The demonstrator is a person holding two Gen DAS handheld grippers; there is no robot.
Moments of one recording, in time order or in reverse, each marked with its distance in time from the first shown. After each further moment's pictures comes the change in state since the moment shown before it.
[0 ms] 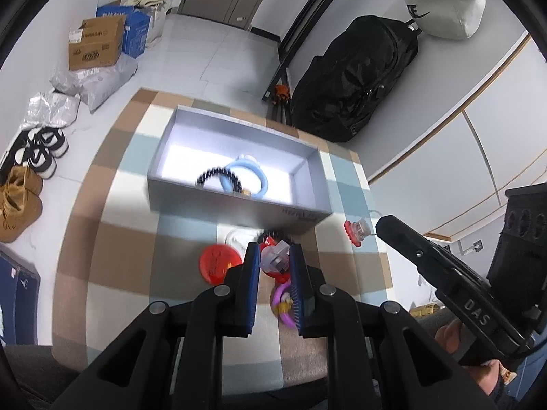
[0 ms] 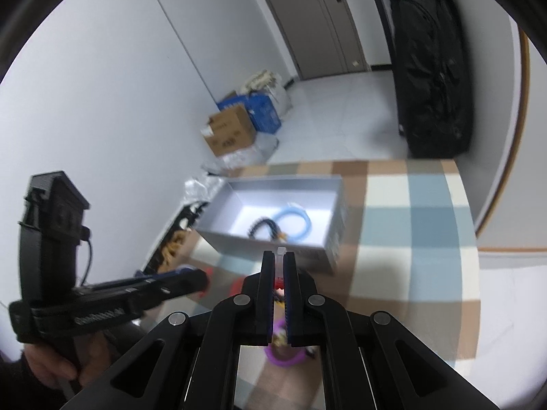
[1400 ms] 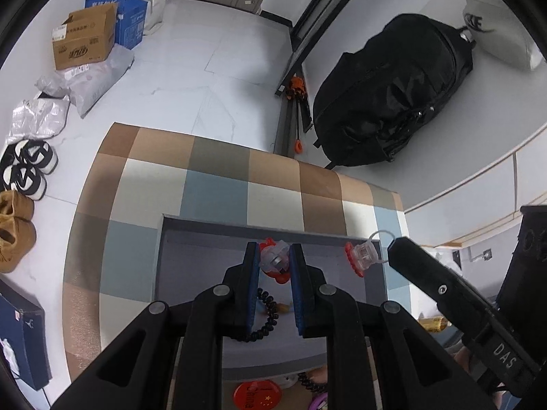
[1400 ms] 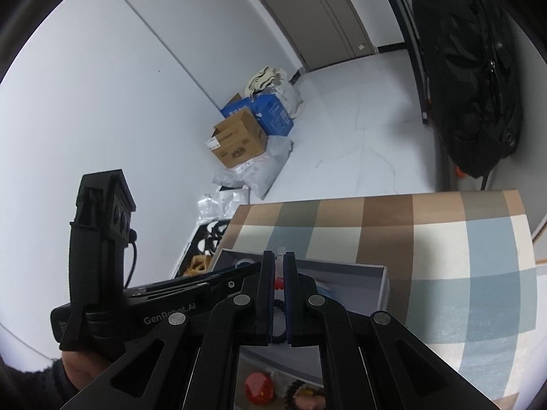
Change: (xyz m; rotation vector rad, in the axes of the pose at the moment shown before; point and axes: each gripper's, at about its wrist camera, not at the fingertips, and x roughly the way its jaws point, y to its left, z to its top) left arm 0.073 0.042 0.095 -0.036 0.090 0.017; right arm 0.095 -0.022 0.082 0.116 0.044 0.102
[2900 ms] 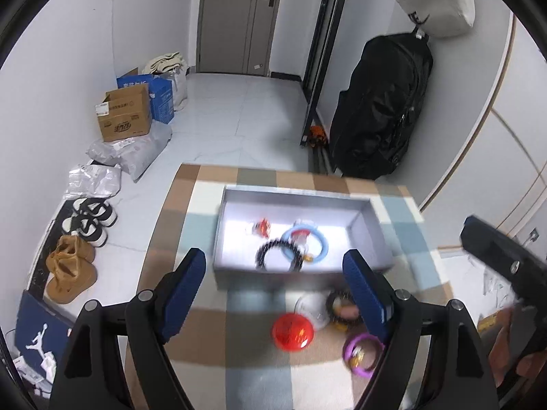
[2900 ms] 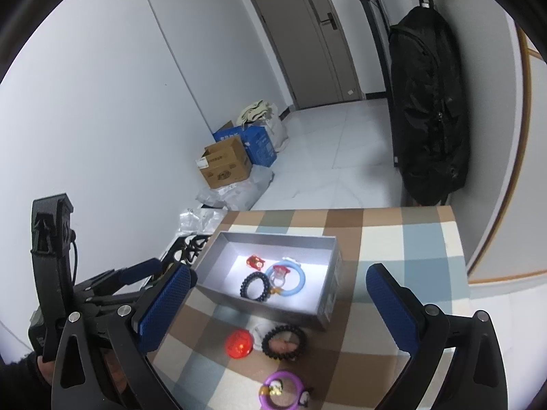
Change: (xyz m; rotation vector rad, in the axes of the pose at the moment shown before) left arm -0.068 -0.028 -0.088 0.191 -0.281 0.245; right arm -0.094 0.021 -0.058 -0.130 -0.169 -0.134
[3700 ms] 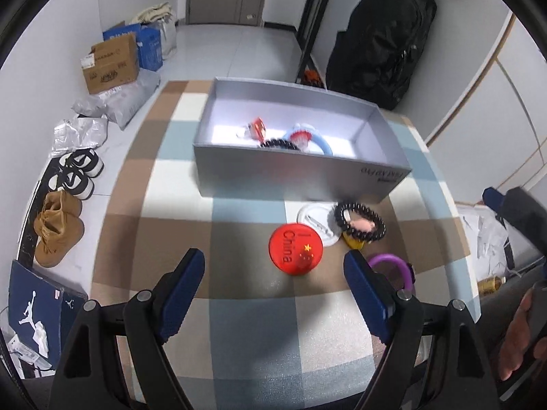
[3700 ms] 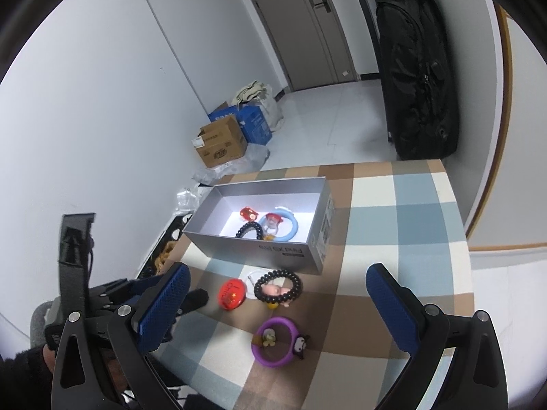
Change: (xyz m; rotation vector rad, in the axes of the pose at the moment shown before) left arm 0.031 0.002 -0.049 0.008 0.218 -0.052; right arm -0.008 -0.009 -0.045 0.034 0.084 -0.005
